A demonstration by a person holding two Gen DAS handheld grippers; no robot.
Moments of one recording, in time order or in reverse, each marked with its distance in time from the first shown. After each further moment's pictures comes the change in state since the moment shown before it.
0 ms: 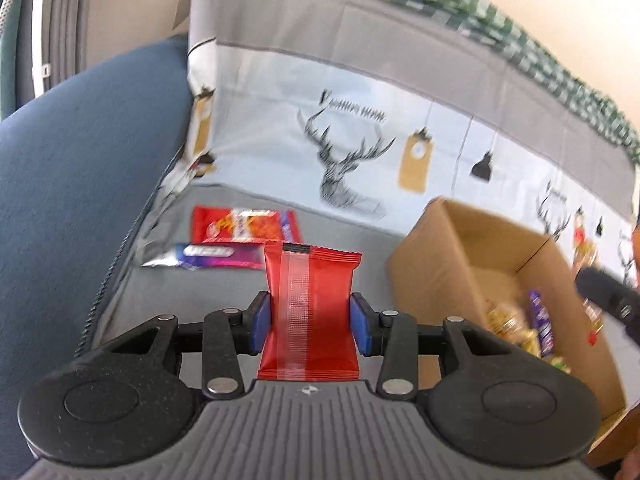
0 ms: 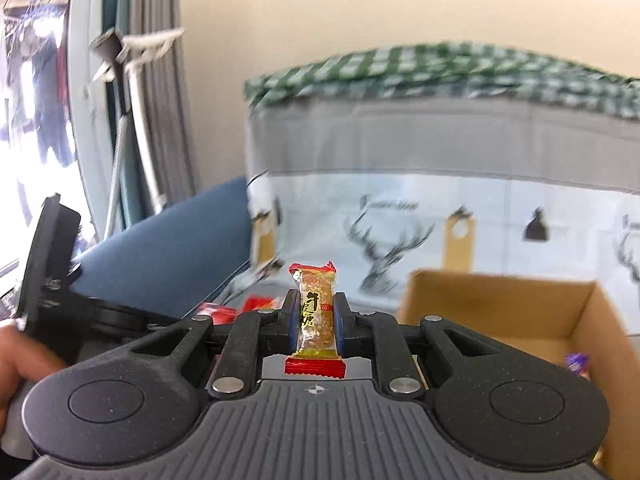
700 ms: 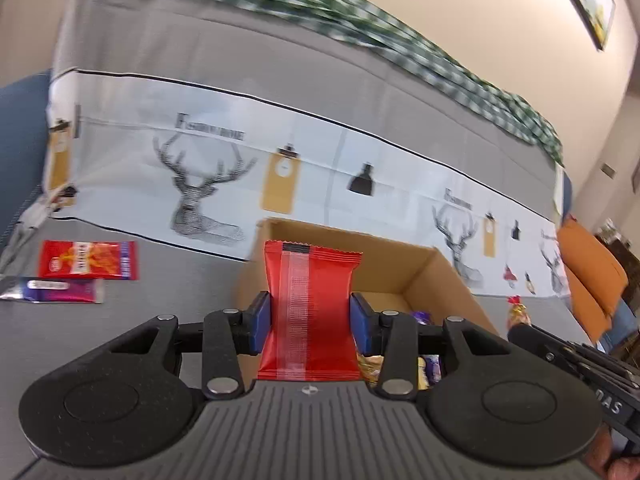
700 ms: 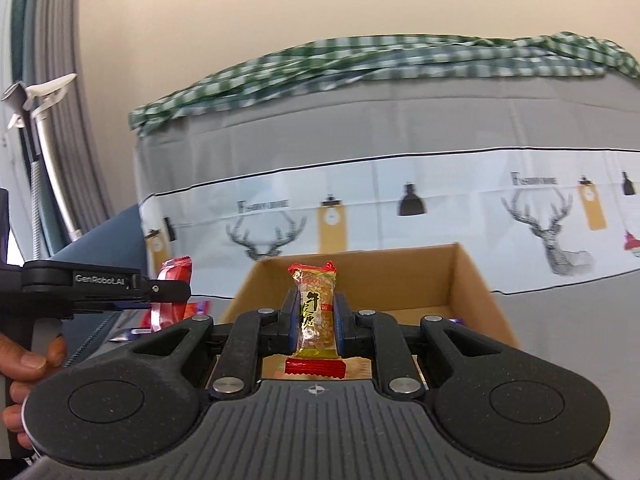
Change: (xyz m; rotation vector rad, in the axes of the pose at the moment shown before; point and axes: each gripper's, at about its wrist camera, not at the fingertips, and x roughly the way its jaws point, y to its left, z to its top) left arm 0.025 -0.124 -0.004 0.080 -0.072 -0.249; right arm -0.049 -0.119 -0.030 0.157 -0.016 -0.203
